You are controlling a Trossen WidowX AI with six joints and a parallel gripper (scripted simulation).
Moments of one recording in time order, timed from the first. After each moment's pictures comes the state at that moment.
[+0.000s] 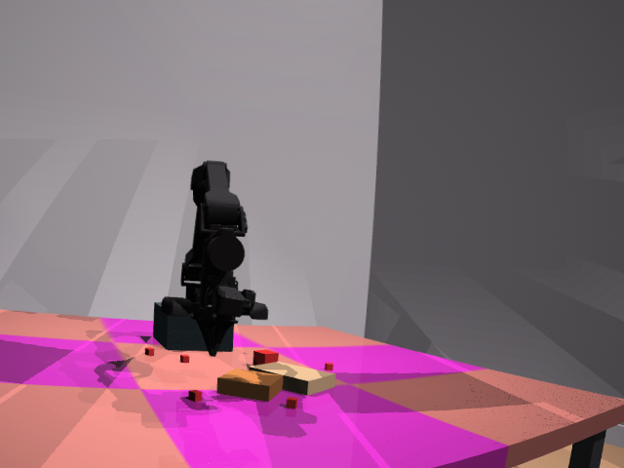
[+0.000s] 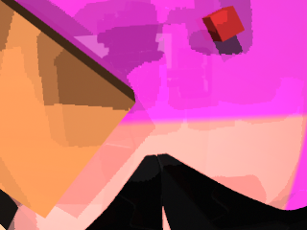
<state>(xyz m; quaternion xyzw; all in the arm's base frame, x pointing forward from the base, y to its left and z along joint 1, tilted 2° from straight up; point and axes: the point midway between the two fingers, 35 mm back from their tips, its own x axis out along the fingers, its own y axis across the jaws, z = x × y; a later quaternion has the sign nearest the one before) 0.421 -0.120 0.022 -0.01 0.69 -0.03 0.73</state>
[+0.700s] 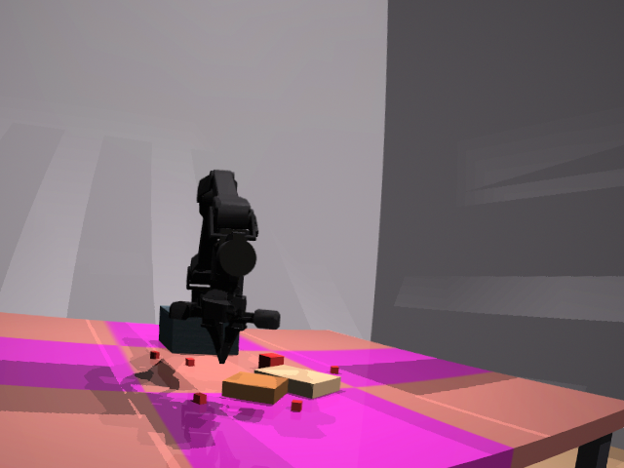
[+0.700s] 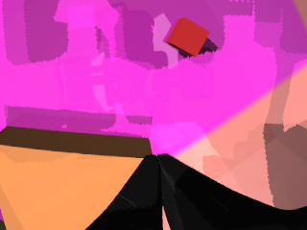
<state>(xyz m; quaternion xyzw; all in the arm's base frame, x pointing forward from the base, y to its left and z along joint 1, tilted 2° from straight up) 0.451 -0.123 0.022 0.20 0.65 -0.22 0.70</state>
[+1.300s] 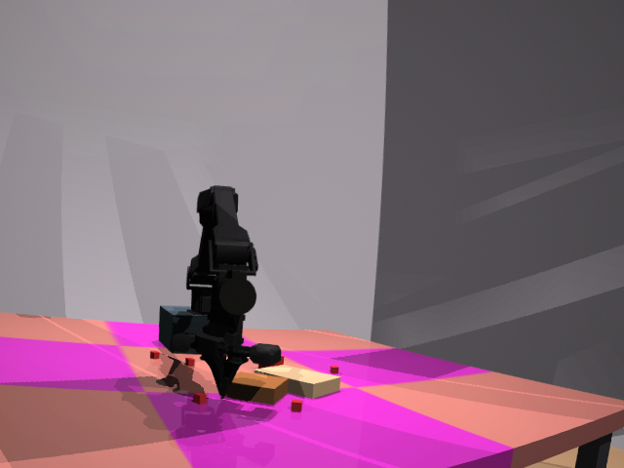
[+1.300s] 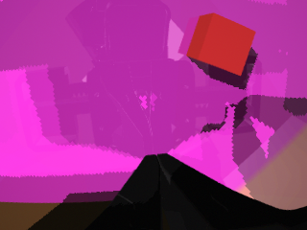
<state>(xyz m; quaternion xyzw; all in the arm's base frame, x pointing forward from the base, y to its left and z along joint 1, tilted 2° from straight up) 0.461 -0.126 -0.035 0.25 0.63 -0.27 0.68</state>
